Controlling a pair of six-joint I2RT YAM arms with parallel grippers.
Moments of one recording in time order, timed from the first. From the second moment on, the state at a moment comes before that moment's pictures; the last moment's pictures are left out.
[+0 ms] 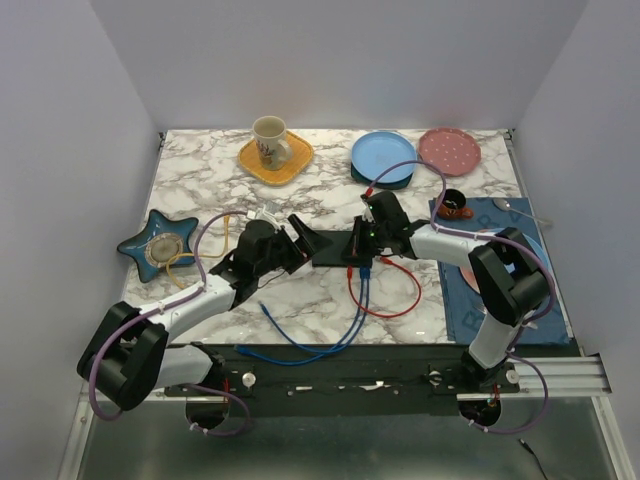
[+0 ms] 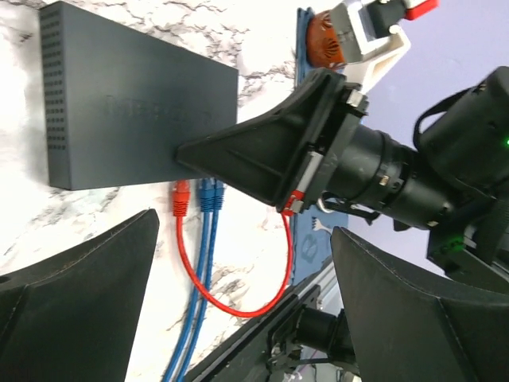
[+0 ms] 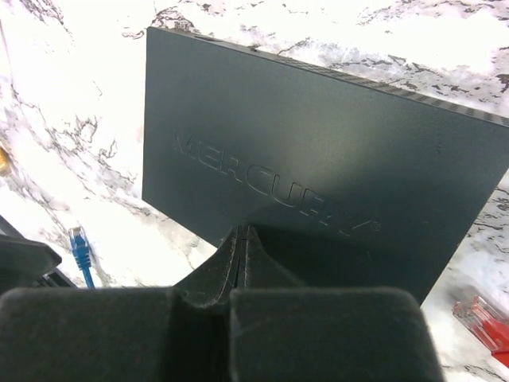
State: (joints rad) left arm -0.57 1.23 0.53 0.30 0.21 -1.12; right arm 0.59 1.76 0.98 -0.04 -0.27 0.61
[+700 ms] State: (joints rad) left arm -0.62 1.45 0.48 0.57 0.26 -1.23; right arm 0.59 1.70 0.98 -0.07 -0.15 0.57
